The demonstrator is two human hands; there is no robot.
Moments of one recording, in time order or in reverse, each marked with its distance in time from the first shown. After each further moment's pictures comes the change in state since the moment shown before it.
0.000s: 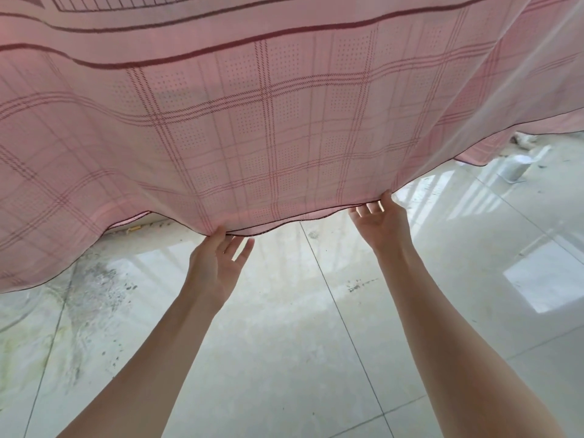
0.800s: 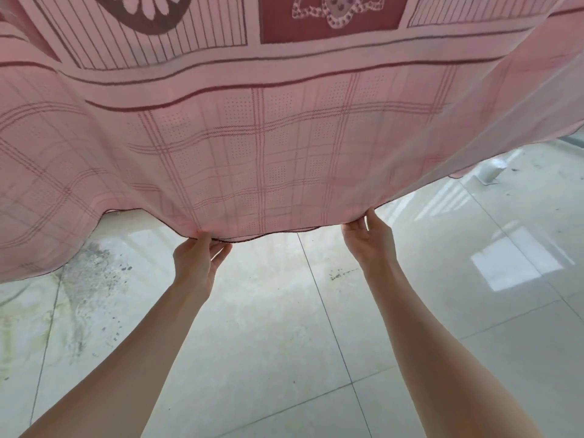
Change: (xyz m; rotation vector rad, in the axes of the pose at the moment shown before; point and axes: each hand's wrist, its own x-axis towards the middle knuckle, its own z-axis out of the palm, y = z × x) left_hand -0.010 0.026 0.011 0.296 0.330 0.025; right_hand -0.041 -0.004 0.015 0.205 0.166 0.095
